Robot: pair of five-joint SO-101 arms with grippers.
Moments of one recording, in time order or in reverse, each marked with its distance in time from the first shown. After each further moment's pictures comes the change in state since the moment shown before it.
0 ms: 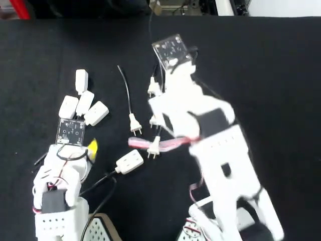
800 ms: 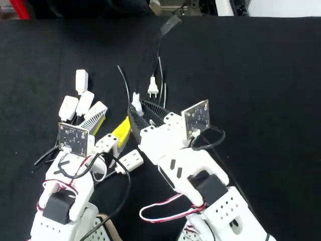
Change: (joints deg) left arm 24.6 0.0 -8.6 -17.8 17.8; right arm -11.0 -40.1 51.0 -49.4 -13.4
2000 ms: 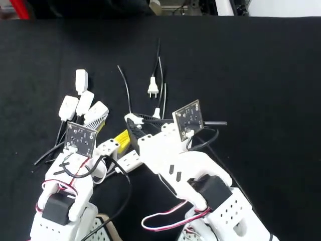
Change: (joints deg) left arm -1.8 0.1 -1.1 5.9 -5.2; right arm -2.9 -0.1 -6.3 19.3 -0.8
